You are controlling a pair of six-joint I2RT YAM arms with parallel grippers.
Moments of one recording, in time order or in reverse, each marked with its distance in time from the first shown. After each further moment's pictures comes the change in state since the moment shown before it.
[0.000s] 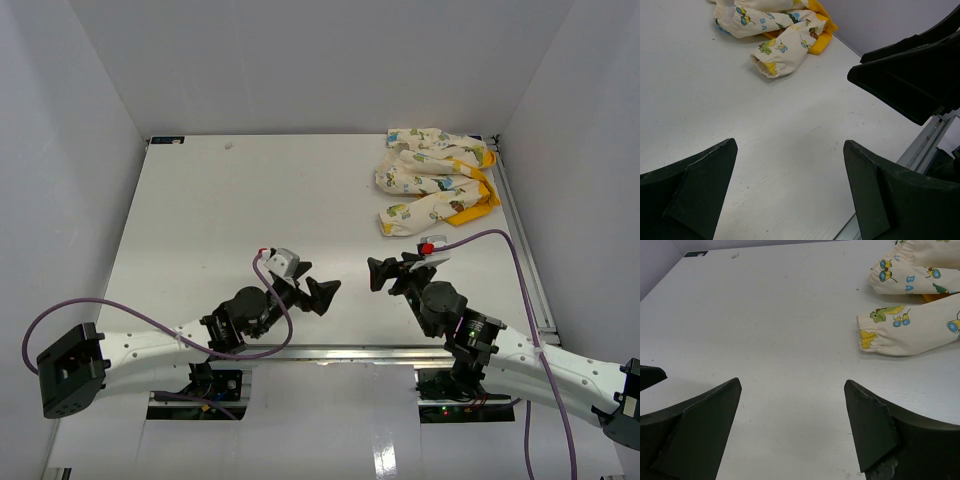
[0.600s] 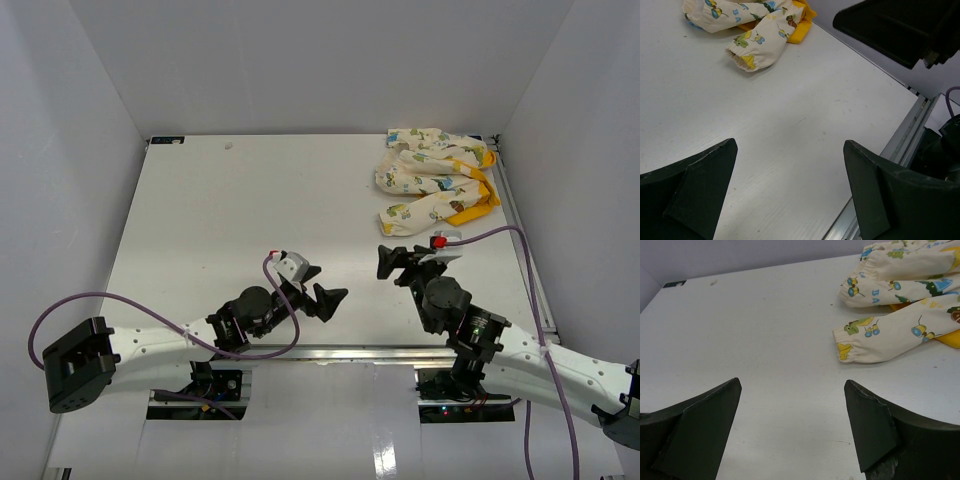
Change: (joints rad) left arm 0.000 0.060 0.001 0.048 0.098 0.027; right arm 0.000 0.002 0.060 -0.045 0.131 0.018
